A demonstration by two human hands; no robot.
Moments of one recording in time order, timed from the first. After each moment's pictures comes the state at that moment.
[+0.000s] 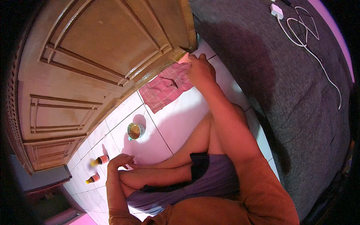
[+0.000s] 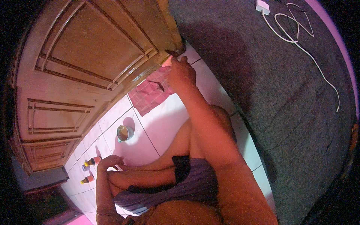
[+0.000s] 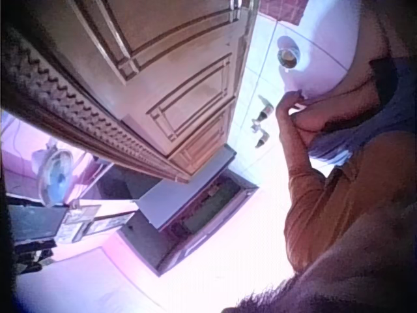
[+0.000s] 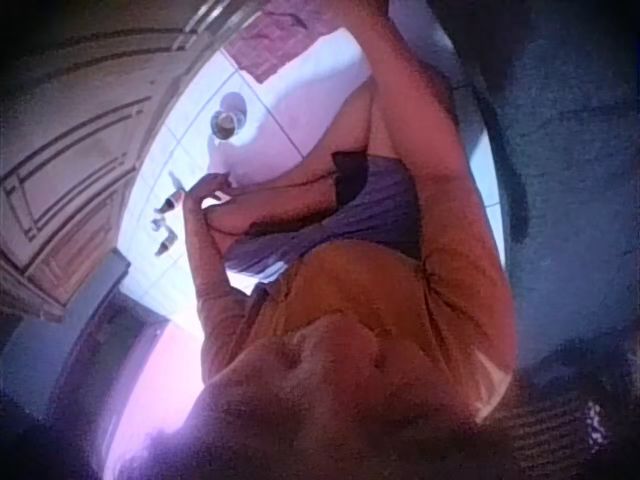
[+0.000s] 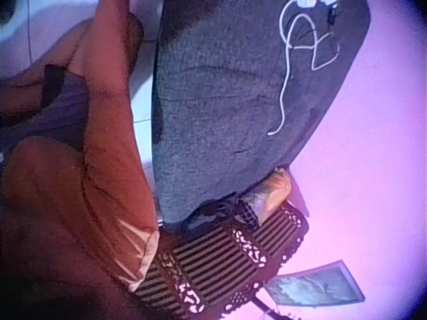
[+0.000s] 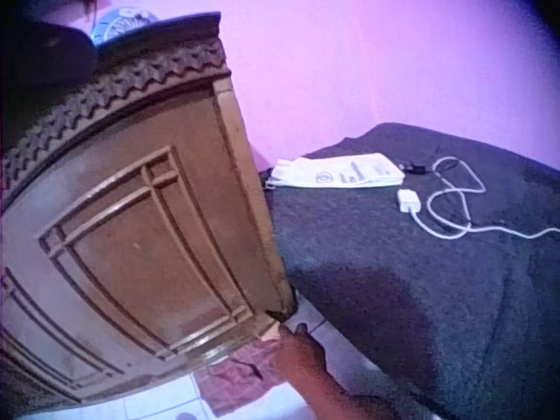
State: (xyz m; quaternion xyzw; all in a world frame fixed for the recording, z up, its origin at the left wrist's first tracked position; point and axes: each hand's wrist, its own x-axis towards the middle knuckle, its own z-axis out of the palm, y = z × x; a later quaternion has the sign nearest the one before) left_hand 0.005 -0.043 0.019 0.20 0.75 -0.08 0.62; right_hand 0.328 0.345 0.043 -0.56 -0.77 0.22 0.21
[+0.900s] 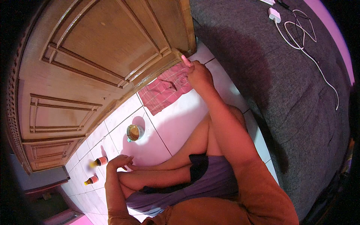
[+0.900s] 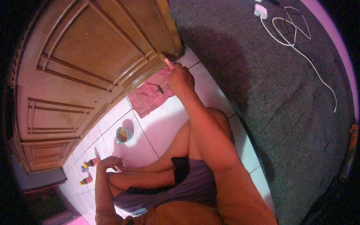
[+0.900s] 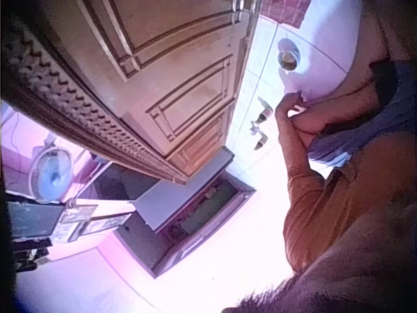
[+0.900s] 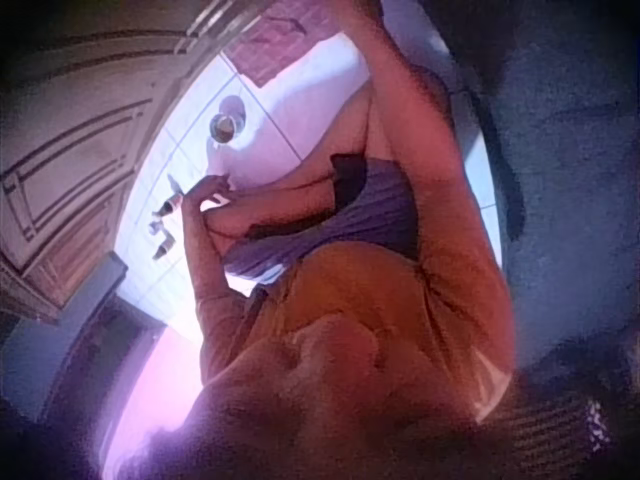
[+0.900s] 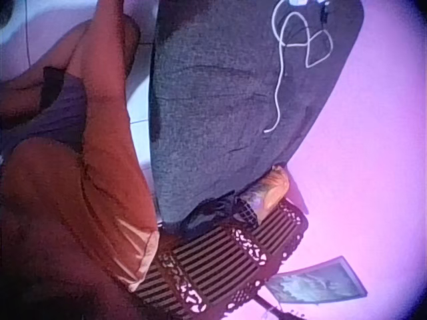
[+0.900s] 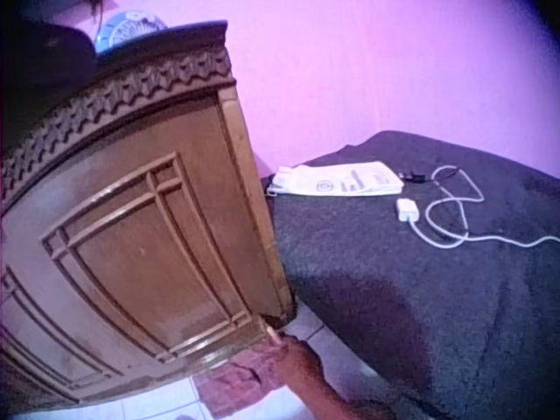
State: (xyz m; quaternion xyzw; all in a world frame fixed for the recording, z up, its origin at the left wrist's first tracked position) left_hand 0.003 -0.045 0.012 0.21 0.76 -0.11 0.61; right_hand 0.324 0.344 0.037 -0.57 -0.69 0.36 0.26
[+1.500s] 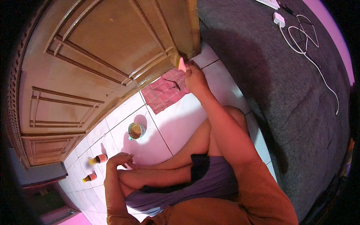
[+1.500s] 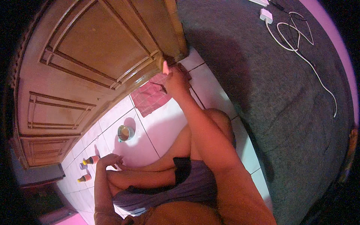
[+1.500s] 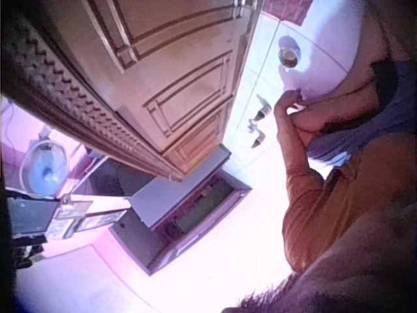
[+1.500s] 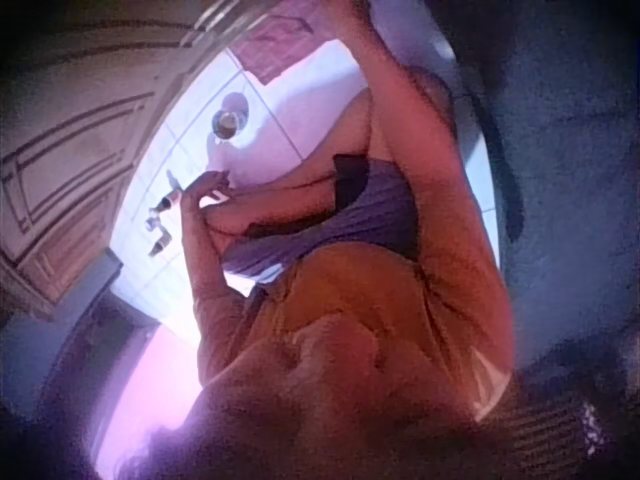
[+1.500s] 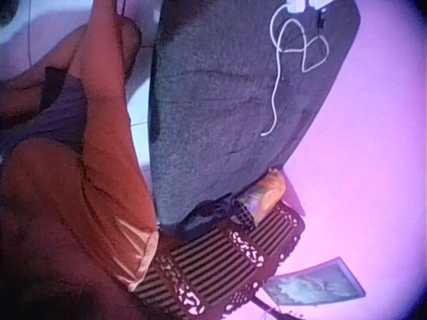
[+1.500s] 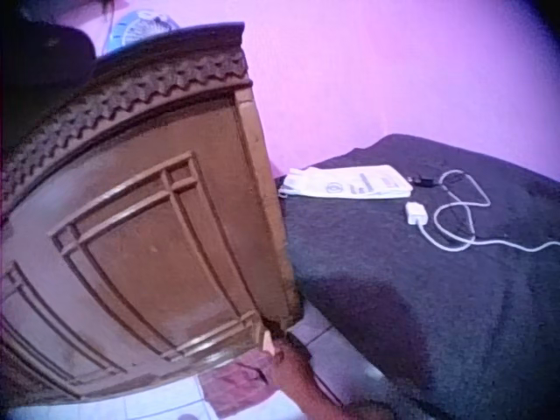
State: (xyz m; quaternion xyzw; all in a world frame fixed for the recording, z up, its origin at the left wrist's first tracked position) left_hand 0.009 -0.035 0.020 0.22 0.76 -0.11 0.60; right_hand 0.304 0.335 0.026 -0.53 -0.68 0.38 0.32
